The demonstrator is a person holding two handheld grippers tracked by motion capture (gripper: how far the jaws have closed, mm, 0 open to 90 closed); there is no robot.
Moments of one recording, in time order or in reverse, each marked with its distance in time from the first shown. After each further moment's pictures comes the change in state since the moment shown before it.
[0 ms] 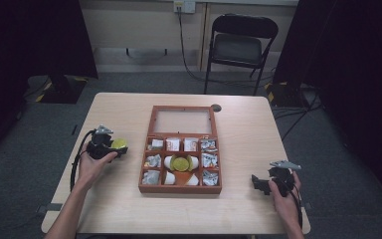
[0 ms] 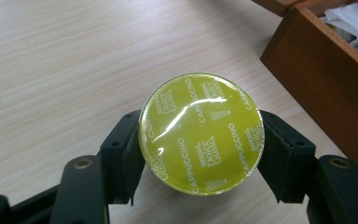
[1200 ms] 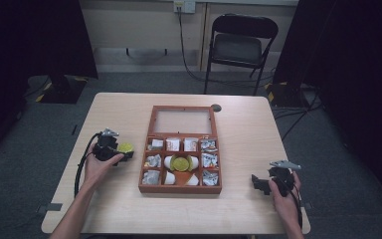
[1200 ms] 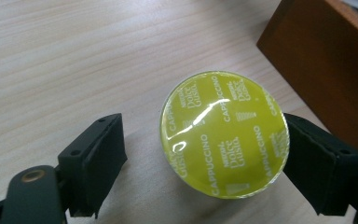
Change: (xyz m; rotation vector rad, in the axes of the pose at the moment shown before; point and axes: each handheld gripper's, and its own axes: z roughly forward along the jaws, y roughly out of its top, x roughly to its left) left arm -0.005 -0.005 0.017 0.025 -0.024 -0.030; right arm 0.000 0.000 0.000 0.000 0.001 0.004
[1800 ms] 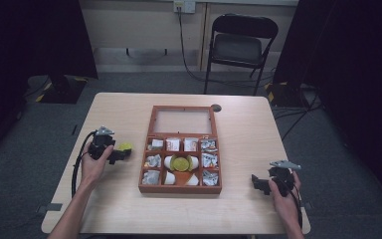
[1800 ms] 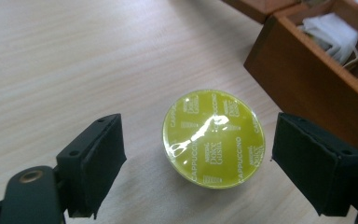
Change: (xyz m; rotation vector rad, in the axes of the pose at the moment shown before) left arm 0.001 0.004 -0.021 -0.074 -0.005 0.003; right arm 0.000 0.000 0.000 0.000 0.000 0.001
